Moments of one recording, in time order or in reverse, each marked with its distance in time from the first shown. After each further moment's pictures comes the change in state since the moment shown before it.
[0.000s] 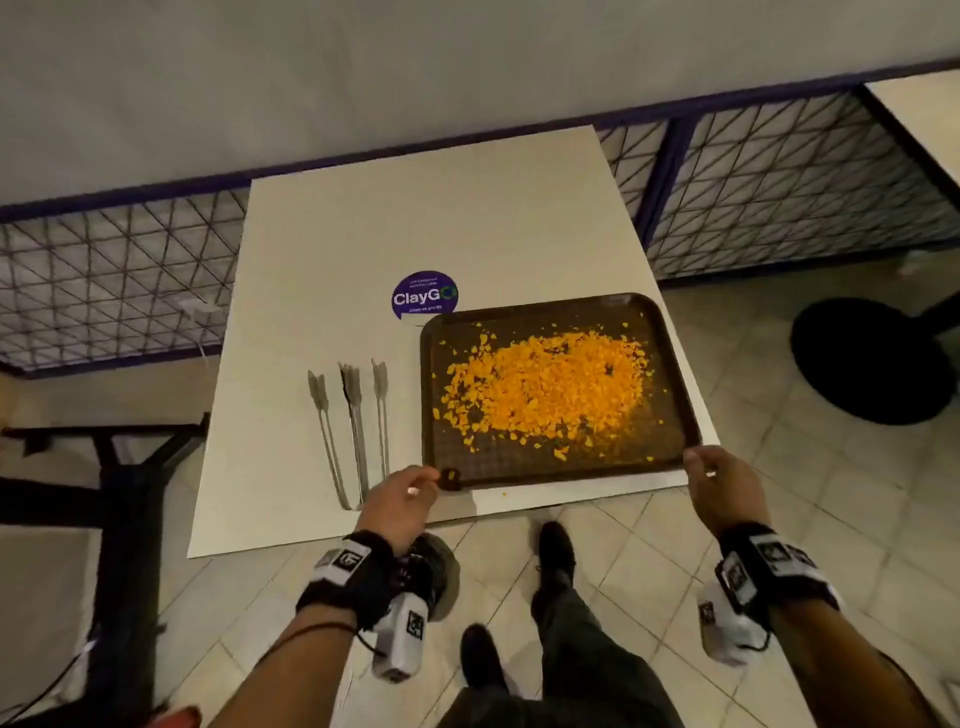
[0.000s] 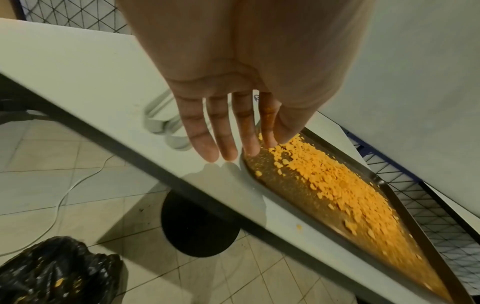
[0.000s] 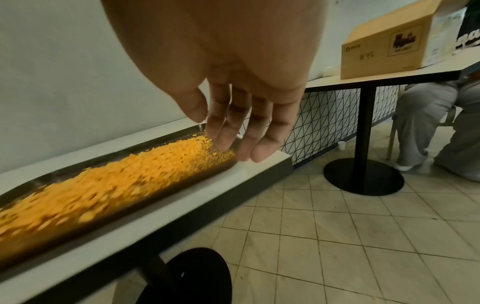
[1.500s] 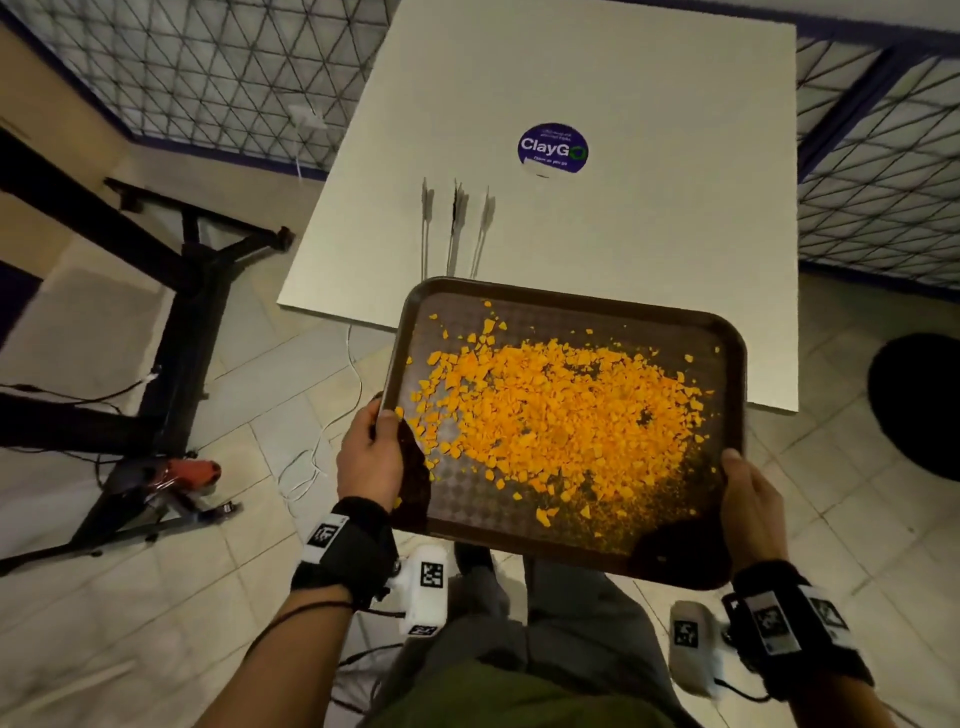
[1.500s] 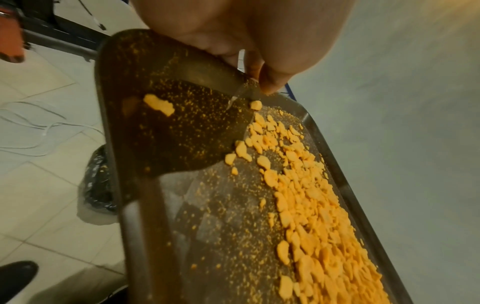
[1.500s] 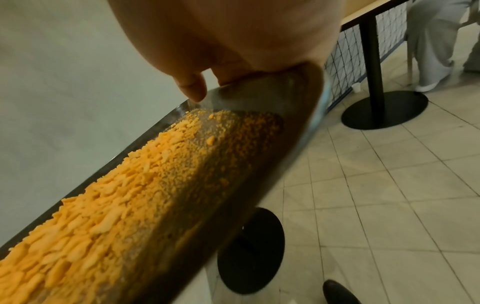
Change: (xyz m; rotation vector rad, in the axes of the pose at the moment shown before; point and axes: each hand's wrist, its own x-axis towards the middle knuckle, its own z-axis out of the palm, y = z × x) left_hand -0.177 -0.118 0.057 -0.533 0.652 -0.355; right_hand -0.159 0.019 0.006 0.460 -0.231 0.224
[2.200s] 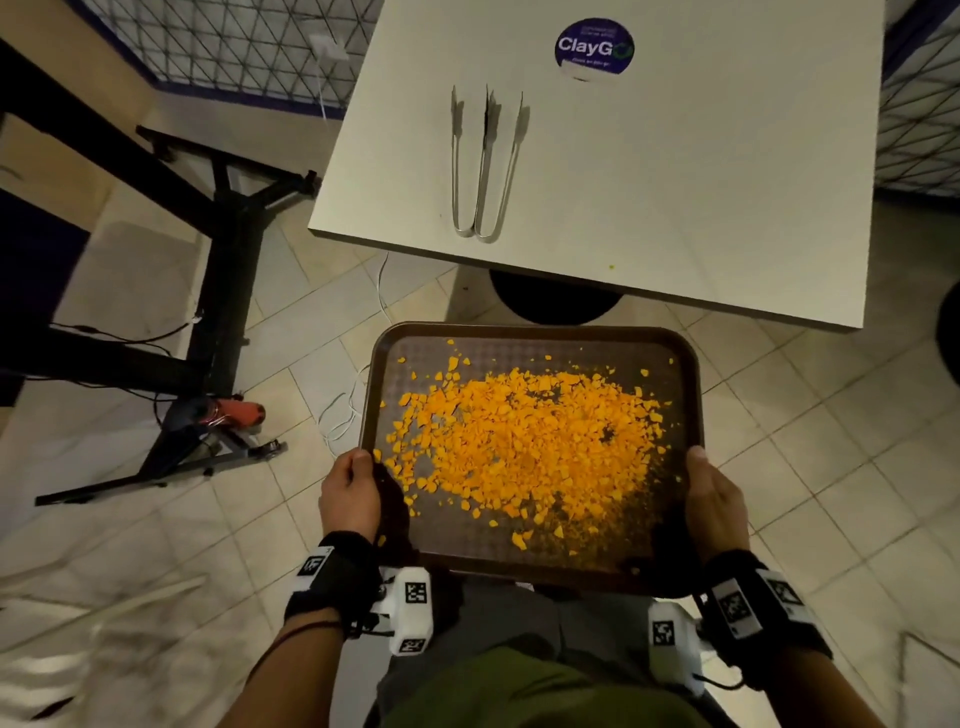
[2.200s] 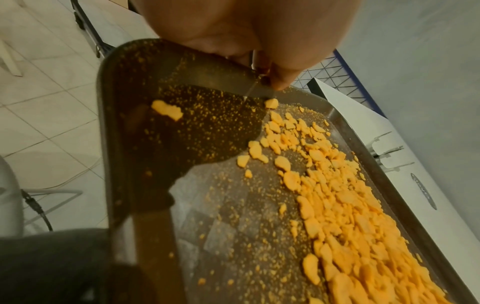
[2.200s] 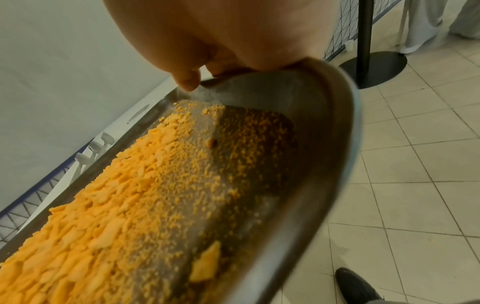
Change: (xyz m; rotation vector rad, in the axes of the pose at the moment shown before) left_hand -0.060 -0.126 -0.064 0.111 0.100 -0.218; right_hand -0.075 0.077 0.036 -0.115 -0.090 0.209
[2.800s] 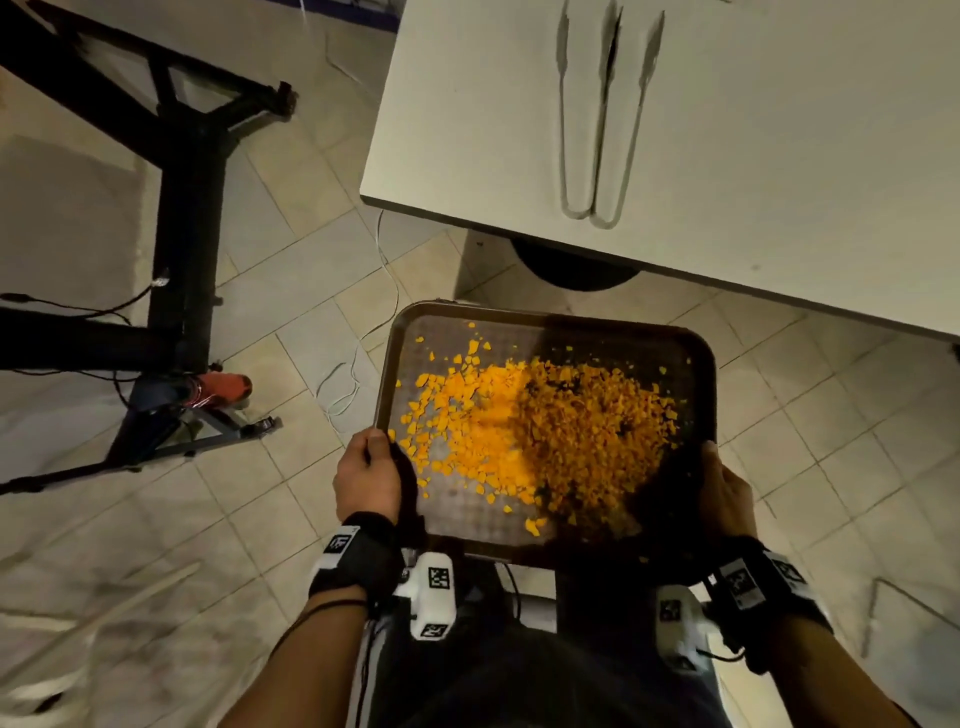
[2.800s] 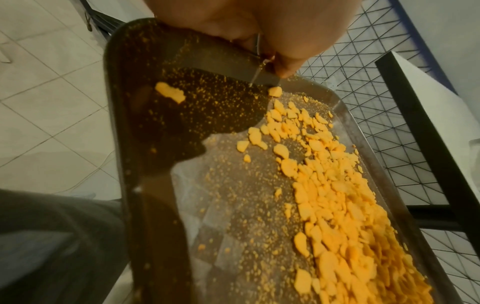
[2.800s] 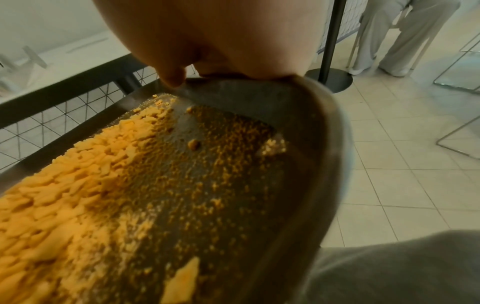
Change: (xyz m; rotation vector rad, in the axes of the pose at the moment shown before) left_hand 0.162 -0.032 -0.029 0.084 -0.088 -0.083; right_hand 0.005 -0.029 0.152 -0.139 0.054 0.189
